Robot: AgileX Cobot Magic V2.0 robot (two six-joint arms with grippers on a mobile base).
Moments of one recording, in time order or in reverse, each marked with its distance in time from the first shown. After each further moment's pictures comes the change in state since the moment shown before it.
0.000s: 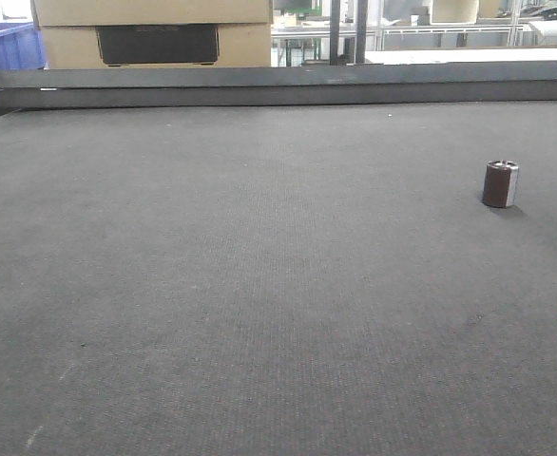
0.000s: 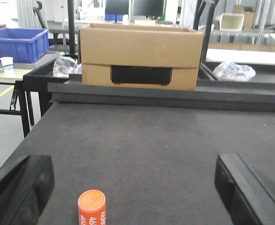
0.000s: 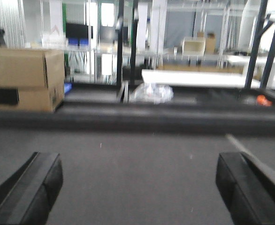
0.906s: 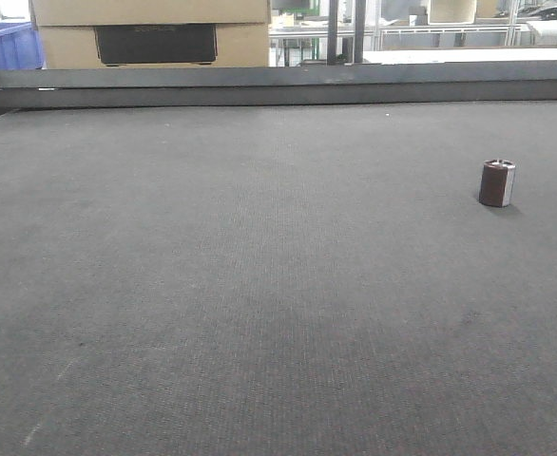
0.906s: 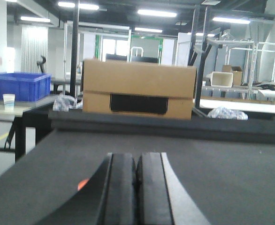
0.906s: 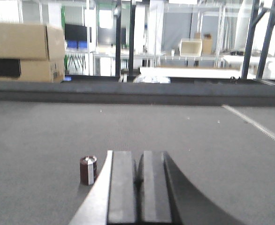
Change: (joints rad) left arm 0.000 -0.469 0.494 -0.016 -0.279 0.000; right arm -0.011 -0.627 0.610 0.014 -0.092 -0.002
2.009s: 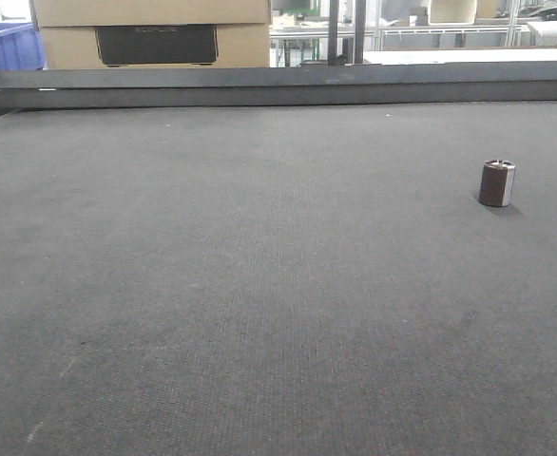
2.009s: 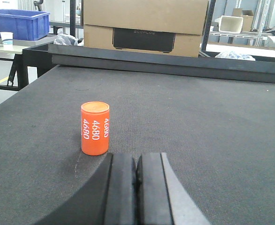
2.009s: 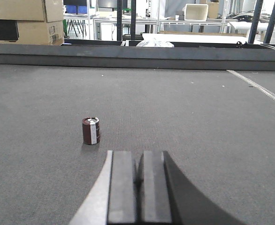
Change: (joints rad) left arm 0.000 -0.009 0.144 -0.027 0.099 0.000; right arm 0.000 0.002 0.023 0.000 0.126 0.000
